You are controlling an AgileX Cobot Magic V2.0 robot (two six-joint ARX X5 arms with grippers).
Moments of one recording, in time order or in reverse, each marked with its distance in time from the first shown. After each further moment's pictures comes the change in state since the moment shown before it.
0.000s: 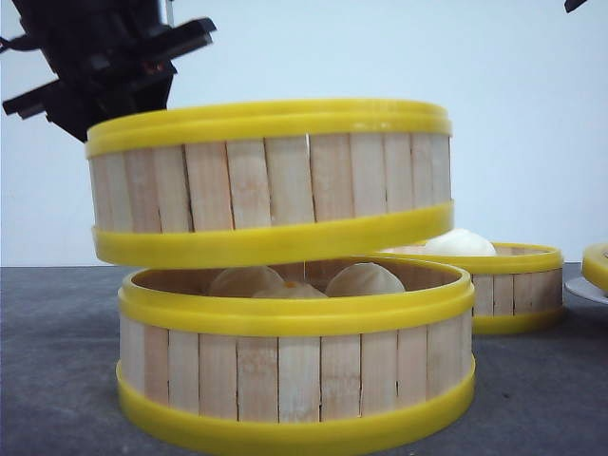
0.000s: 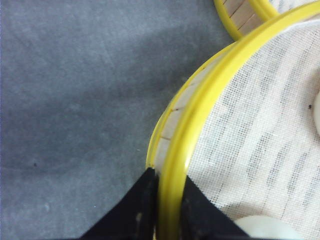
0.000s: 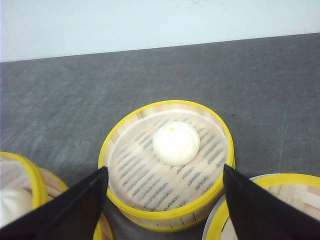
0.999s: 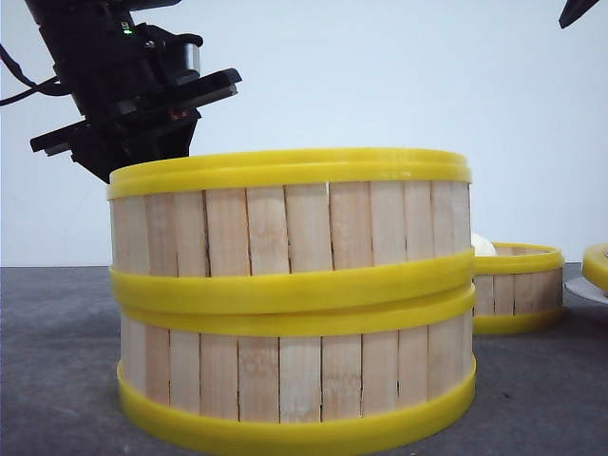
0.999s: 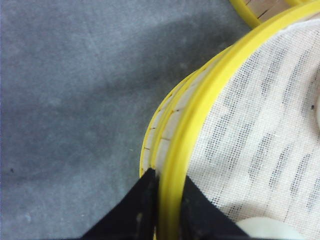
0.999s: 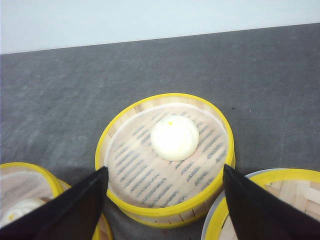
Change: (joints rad) left arm -0.028 0.094 0.000 0.035 -0.005 0.003; right arm 0.000 0.032 0.000 0.002 0.000 0.000
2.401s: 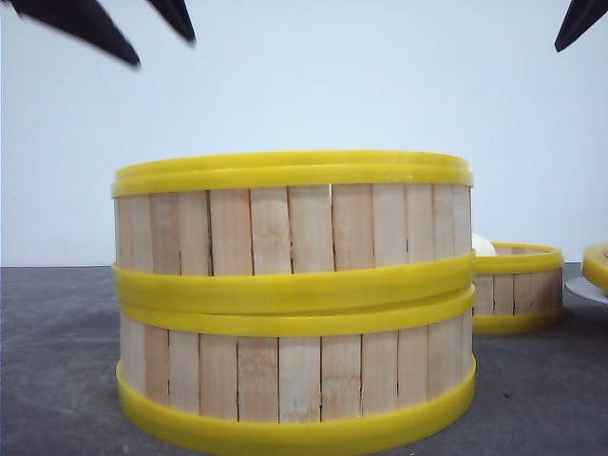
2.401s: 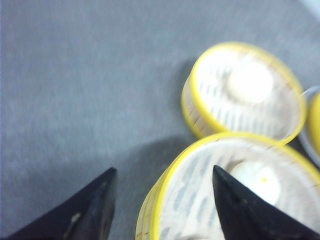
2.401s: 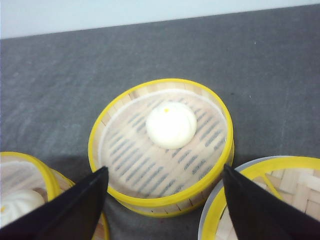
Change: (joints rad) left arm 0.008 -0.406 0.000 0.106 -0.080 -0.007; right arm 0.000 0.062 0.000 -0.011 0.001 0.000
